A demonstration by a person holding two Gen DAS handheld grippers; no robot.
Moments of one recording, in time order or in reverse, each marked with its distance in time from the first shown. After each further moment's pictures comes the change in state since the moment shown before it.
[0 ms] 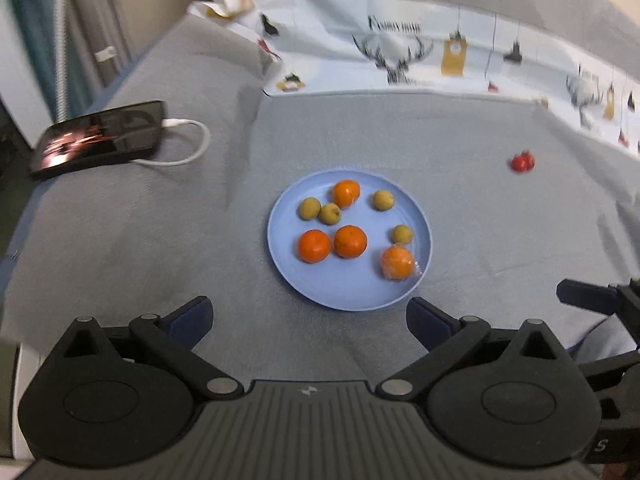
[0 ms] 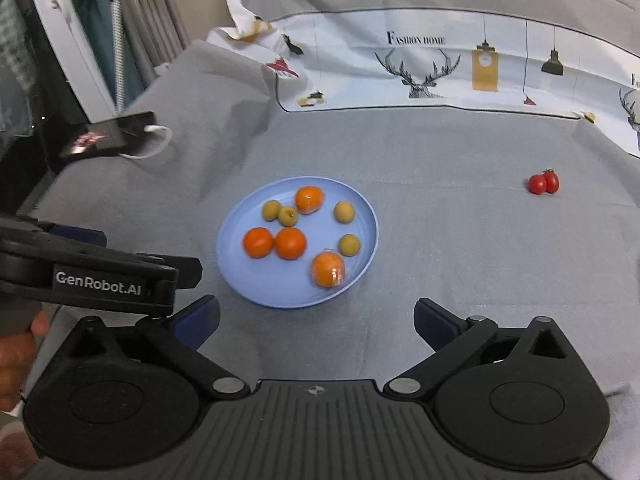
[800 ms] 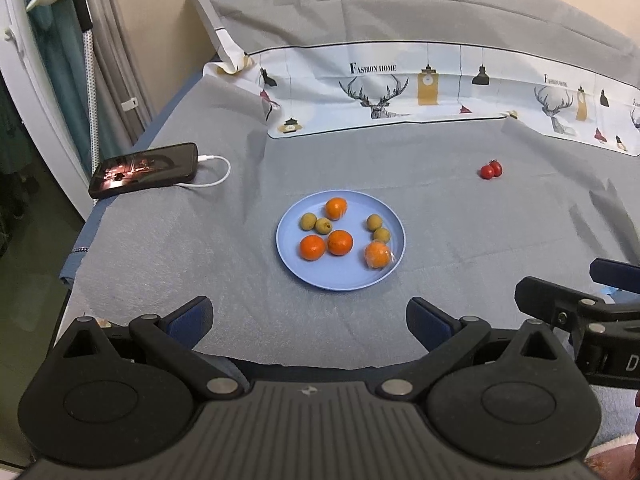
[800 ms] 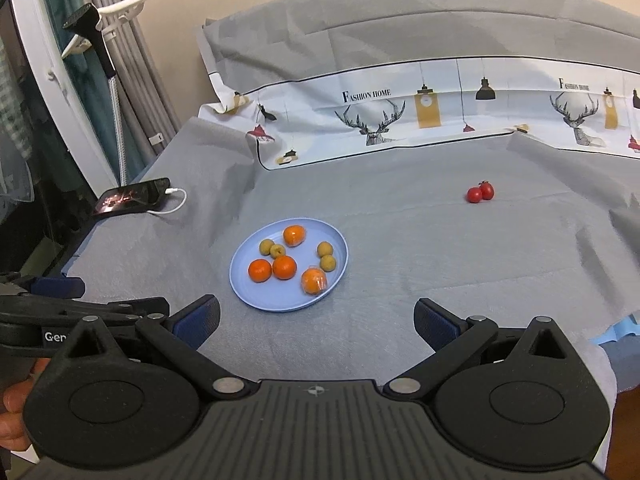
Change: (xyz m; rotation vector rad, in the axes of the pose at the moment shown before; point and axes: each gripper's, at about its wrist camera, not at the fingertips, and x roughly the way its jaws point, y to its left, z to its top) left arm -0.099 -0.024 -0.051 0.078 -0.130 0.047; right arm -0.112 -0.007 -0.044 0.121 -0.170 -0.046
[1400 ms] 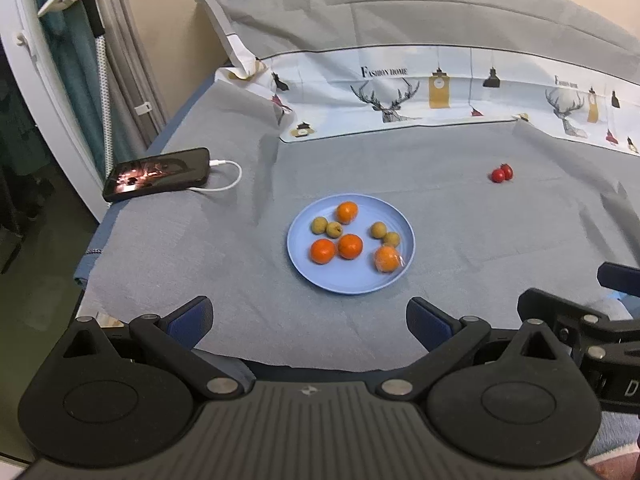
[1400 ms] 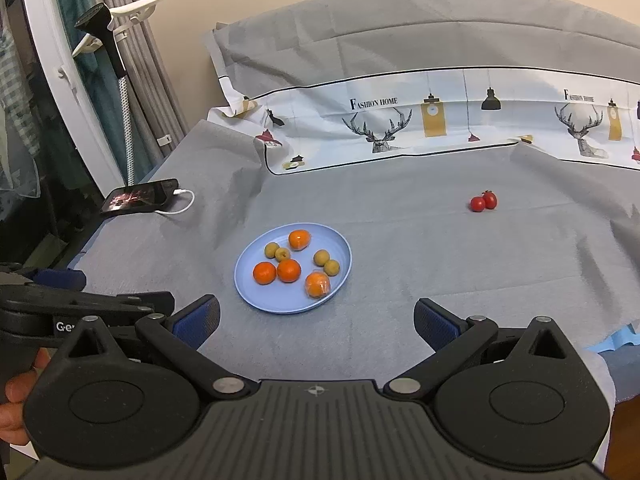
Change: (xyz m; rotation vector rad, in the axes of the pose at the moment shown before) left arm -0.004 -0.006 0.003 -0.006 -0.008 0.055; right arm -0.002 0.002 -0.001 -0.030 -0.007 0.014
